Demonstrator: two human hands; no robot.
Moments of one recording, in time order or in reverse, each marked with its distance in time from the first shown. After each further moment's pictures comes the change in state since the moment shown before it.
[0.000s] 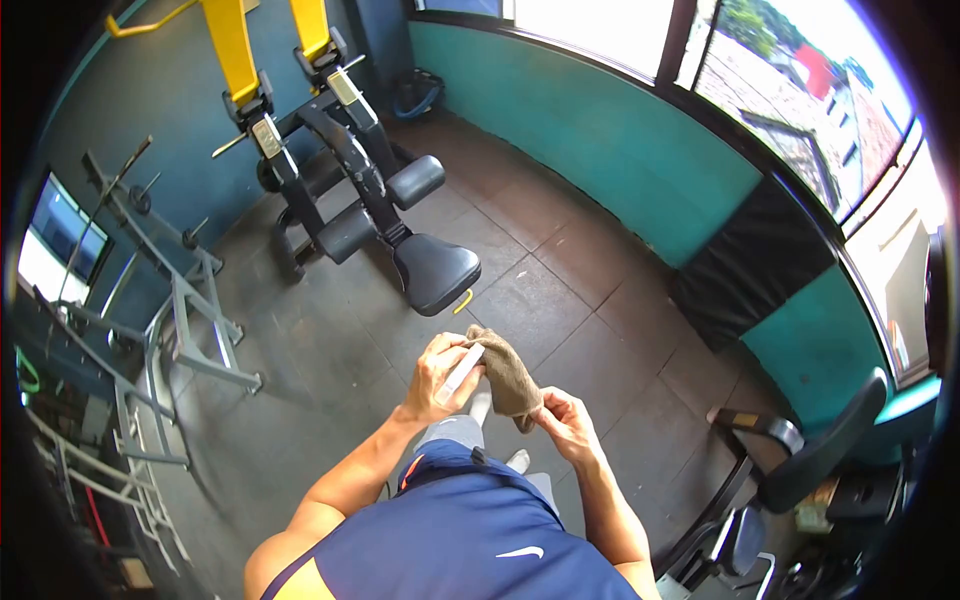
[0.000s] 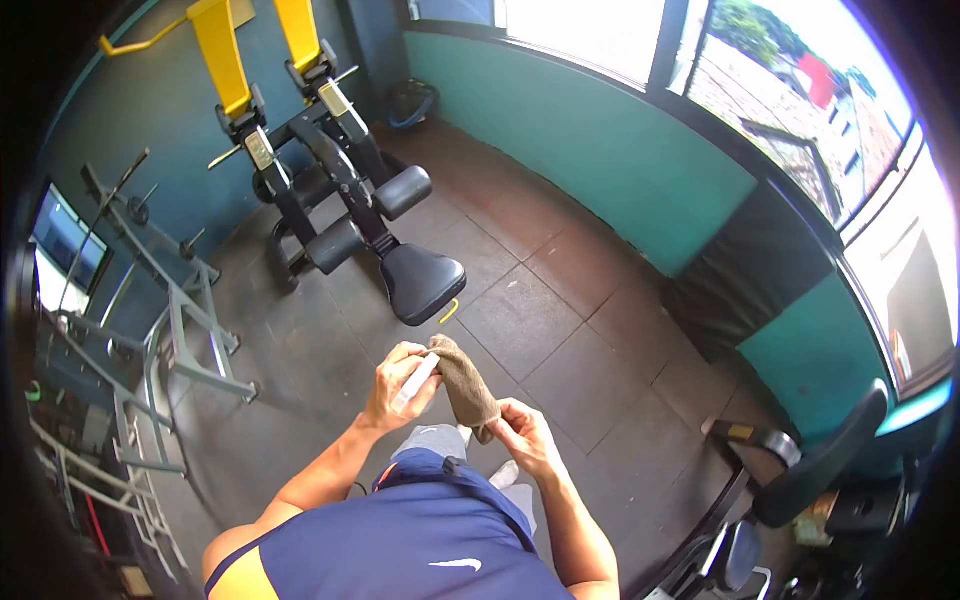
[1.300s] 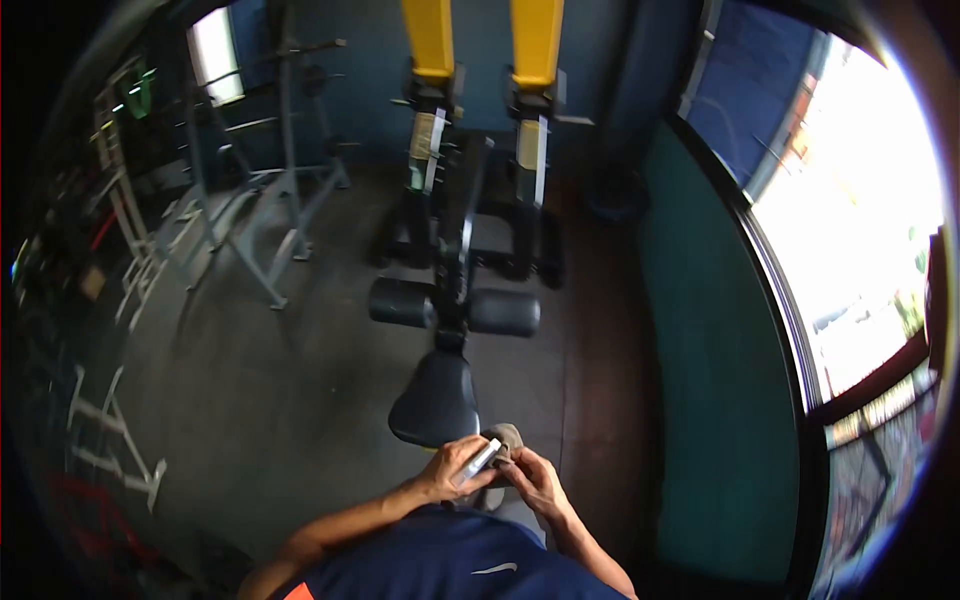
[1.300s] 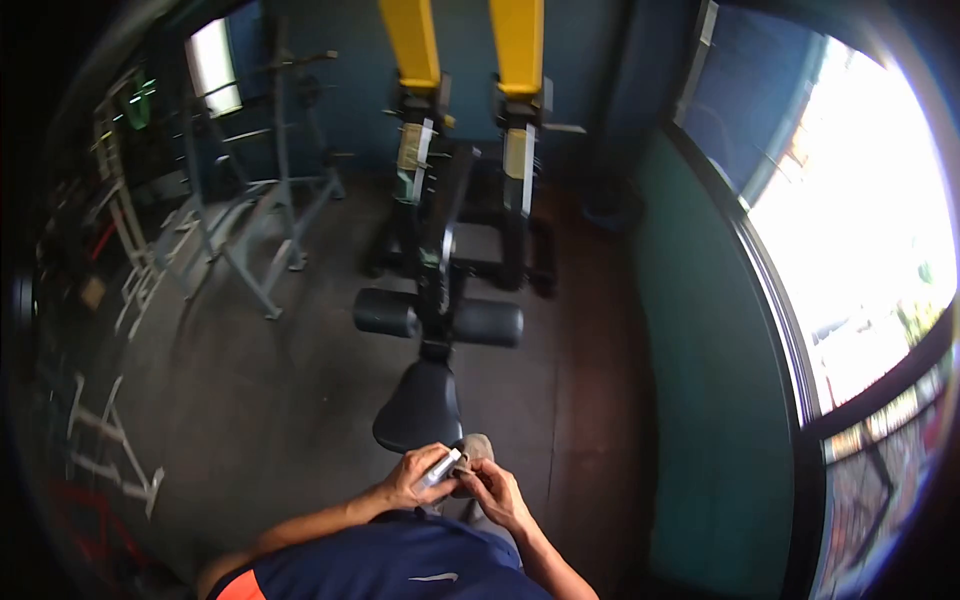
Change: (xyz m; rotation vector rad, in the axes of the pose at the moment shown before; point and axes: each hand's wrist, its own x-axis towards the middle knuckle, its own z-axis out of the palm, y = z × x) left_hand 0.302 -0.234 0.117 0.037 0.374 -0.544; right_hand 0.552 -0.090 -0.163 -0.390 -0.786 0.206
